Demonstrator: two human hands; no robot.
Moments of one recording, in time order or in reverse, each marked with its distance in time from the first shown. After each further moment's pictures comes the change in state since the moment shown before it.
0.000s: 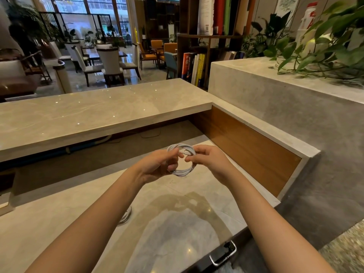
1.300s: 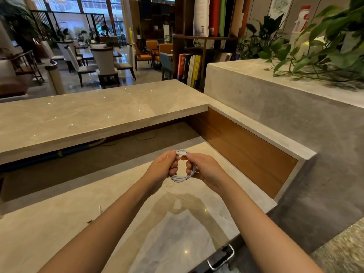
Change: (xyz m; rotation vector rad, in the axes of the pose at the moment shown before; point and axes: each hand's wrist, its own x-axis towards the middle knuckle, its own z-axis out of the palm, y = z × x) left_hand 0.021 -0.028 0.012 0.225 0.202 0.243; right_hand 0.006 0.011 0.010 0.276 -0.006 0.192
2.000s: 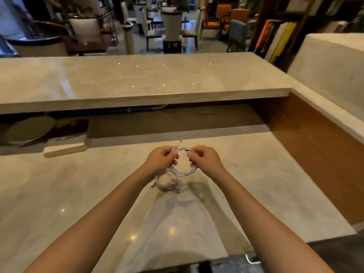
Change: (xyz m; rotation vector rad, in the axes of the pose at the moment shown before) left_hand -0.080 -0.041 -0.124 0.395 0.464 -0.262; right_hand 0.059 0.065 0.131 -0.500 -0.138 -0.145
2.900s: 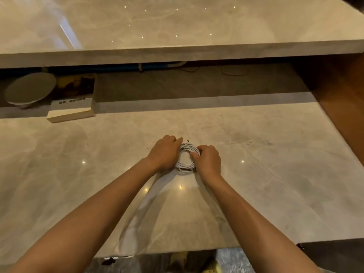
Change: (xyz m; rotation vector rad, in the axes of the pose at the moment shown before) left_hand 0.041 -0.114 -0.004 0.977 -0.221 0.123; right_hand 0.016 0.070 0.111 -0.451 0.043 0.229
